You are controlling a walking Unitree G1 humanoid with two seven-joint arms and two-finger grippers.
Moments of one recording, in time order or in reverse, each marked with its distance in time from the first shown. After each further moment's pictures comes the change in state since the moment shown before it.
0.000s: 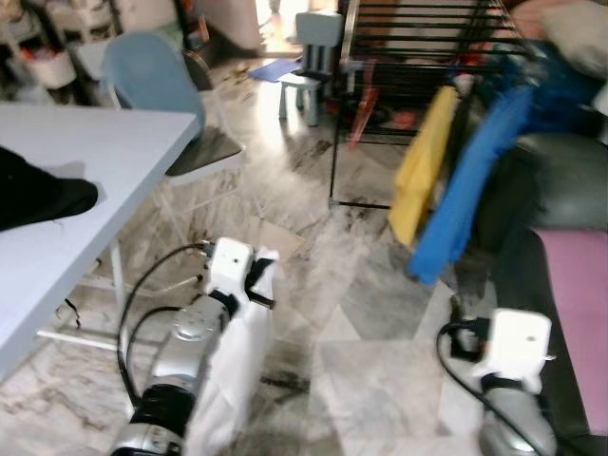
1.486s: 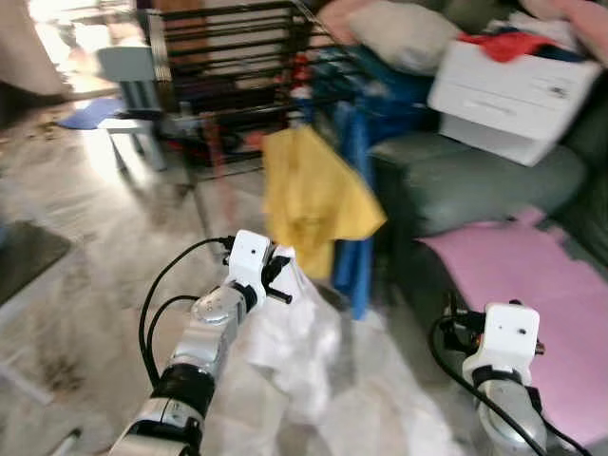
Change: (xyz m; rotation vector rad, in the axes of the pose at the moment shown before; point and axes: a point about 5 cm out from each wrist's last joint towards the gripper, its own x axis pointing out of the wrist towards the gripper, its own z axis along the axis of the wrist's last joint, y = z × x) left arm 0.025 -0.024 0.005 -0.072 0.058 -0.068; right arm 0.006 -0.005 -0.004 -0.023 0.006 -0.024
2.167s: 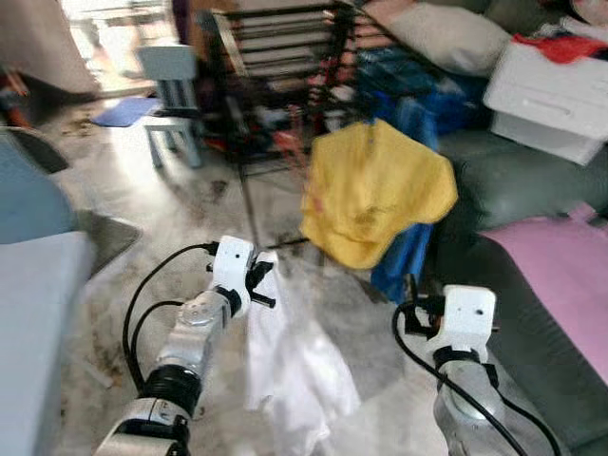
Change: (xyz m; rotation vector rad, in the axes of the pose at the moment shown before) left arm -0.005 0.009 -0.009 -0.026 0.022 0.011; right arm 0.012 0.036 0.015 0.031 -0.061 0.105
